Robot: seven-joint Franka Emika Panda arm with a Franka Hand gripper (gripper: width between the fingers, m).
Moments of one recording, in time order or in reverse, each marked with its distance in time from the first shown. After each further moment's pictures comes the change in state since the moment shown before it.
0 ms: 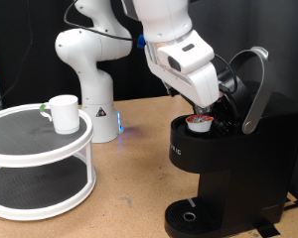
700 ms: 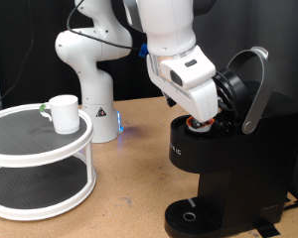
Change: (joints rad) arm 0.001 0.047 0.012 -0.003 -0.055 0.029 0.039
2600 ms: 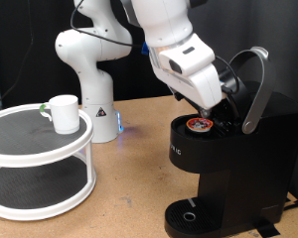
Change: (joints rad) arm -0.003 -0.062 0.008 -0.052 0.121 0.071 -0.047
